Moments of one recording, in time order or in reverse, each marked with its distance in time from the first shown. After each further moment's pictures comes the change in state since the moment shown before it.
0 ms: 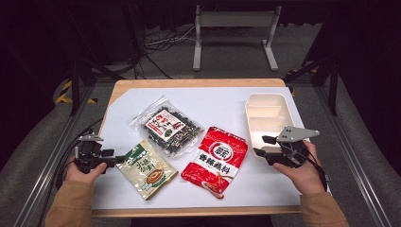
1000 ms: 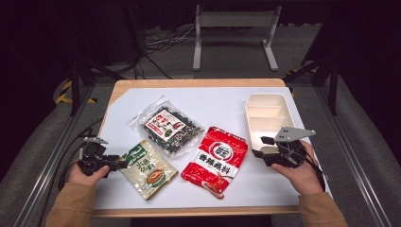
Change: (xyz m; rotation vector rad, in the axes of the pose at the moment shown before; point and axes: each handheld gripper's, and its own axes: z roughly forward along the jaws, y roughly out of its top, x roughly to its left) left arm -0.009 -0.001 0.001 0.056 -0.082 -0.001; right arm 0.000 -0.002 0.007 0.021 0.010 0.007
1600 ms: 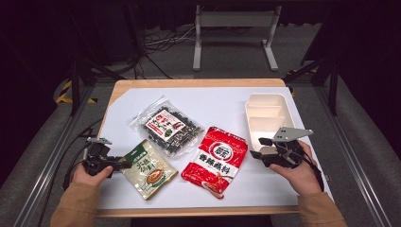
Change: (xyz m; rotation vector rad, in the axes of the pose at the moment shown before) left arm 0.003 0.000 0.016 0.005 -0.088 -0.024; right arm 0.001 0.000 0.005 0.013 0.041 0.014
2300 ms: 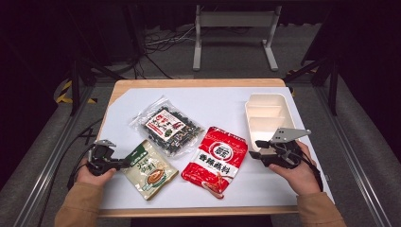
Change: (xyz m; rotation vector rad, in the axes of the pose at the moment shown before) left arm -0.004 -0.003 0.012 0.015 0.107 0.043; right arm 0.002 0.001 0.002 0.002 0.030 -0.016
